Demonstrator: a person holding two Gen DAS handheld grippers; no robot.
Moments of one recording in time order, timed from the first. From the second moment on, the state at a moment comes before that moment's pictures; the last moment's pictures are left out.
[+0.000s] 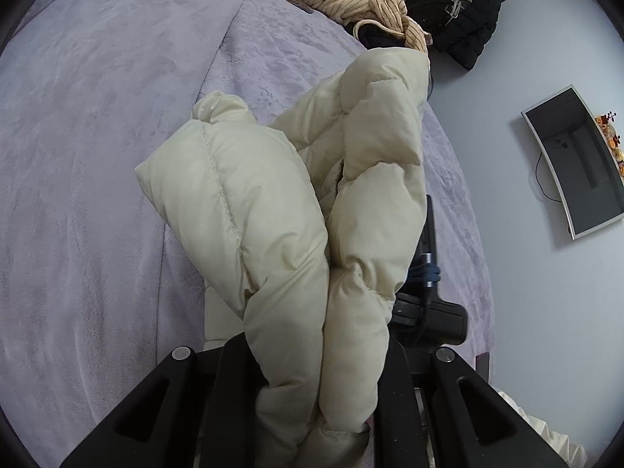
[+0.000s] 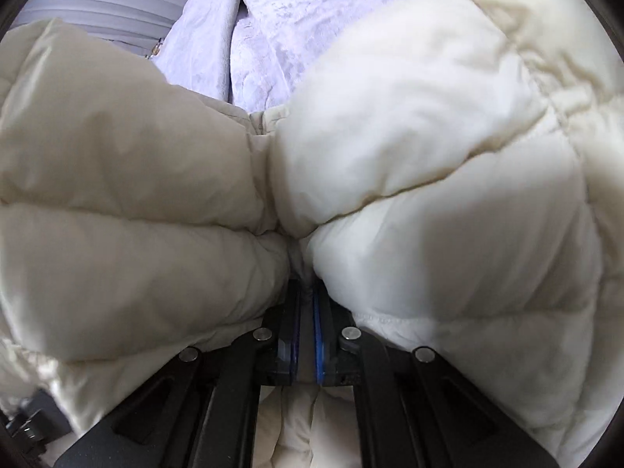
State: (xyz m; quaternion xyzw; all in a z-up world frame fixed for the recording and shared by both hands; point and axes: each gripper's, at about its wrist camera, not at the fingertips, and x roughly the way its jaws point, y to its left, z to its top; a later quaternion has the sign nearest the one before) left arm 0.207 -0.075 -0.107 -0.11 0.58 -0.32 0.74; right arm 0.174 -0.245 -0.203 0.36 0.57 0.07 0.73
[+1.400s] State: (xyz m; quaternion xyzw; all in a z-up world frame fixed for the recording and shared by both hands) left arm 0.128 -0.247 -0.143 -0.05 0.61 -0.47 0.64; right arm -0.001 -0.421 -0.256 0.55 0.47 0.05 0.69
